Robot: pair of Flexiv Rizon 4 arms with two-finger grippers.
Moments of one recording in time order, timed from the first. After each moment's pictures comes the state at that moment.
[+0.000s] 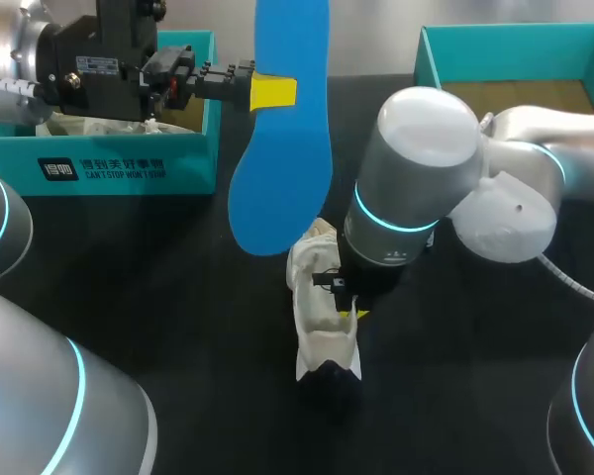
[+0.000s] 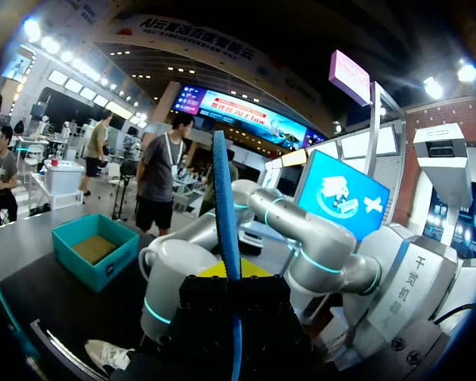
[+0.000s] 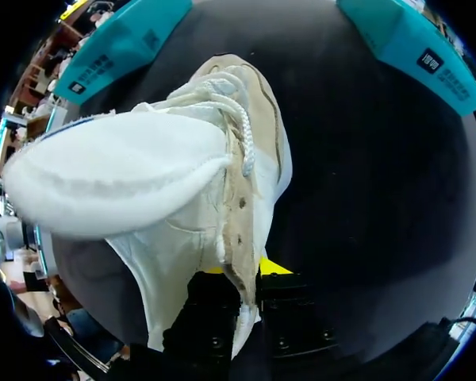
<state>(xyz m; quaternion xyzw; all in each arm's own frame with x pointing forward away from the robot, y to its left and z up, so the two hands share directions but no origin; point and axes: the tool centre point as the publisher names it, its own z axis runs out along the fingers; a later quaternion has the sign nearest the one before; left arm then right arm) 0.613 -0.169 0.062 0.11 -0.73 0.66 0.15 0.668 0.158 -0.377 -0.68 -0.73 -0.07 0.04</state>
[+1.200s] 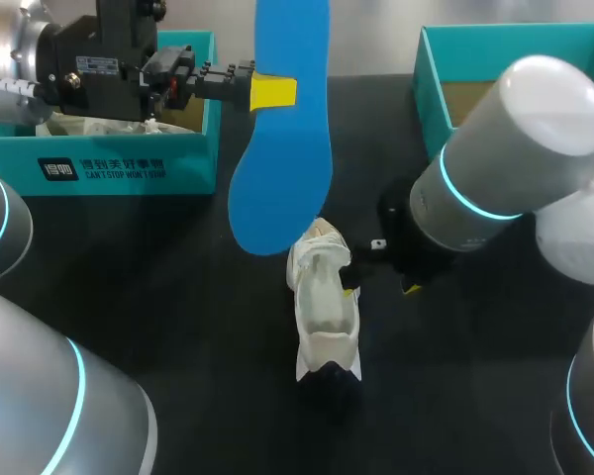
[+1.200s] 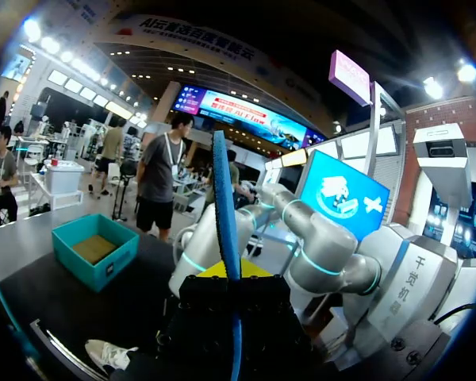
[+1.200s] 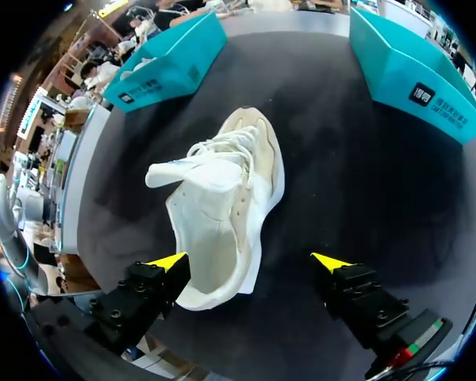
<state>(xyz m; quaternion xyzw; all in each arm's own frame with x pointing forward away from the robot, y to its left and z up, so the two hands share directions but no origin) 0.613 -0.169 0.062 0.11 -0.73 0.66 0.15 0.661 0.126 -0.301 -0.63 -0.76 -0.17 0.04</state>
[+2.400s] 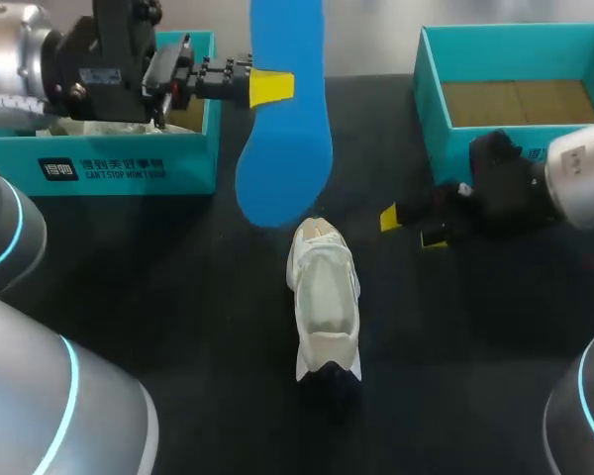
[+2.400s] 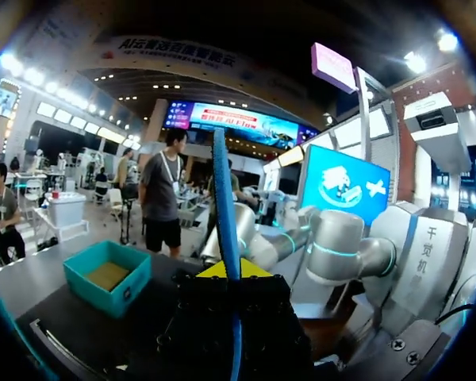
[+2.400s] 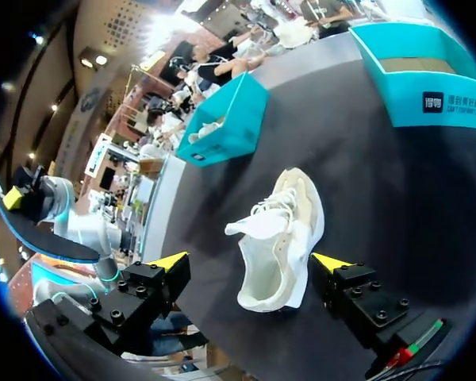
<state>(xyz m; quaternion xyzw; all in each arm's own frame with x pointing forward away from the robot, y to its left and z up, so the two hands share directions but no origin) 0.632 -0.169 0.055 0.05 -0.72 0.69 0.07 0.686 0.096 -0.208 -0.60 -0.68 -0.39 0.17</state>
